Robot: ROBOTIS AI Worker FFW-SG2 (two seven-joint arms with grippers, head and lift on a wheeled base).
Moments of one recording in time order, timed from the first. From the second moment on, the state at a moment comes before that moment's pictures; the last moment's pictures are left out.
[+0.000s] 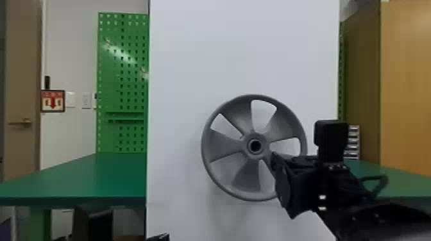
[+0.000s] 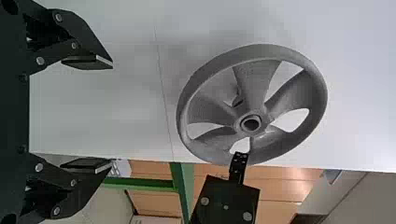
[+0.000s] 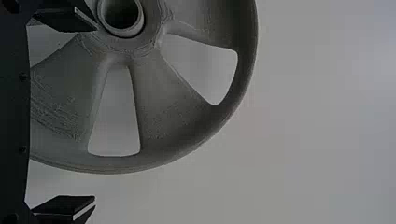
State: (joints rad) left arm -0.21 0.20 -0.09 -2.29 0.41 0.88 -0.34; right arm -0.68 -0.05 0.09 -1.83 -0.05 0.66 -0.08
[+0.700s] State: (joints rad) left arm -0.20 0.19 -0.08 -2.30 0.40 0.84 -0.35; right arm -0.39 -0.05 0.10 -1.90 -0.07 0.51 -0.08
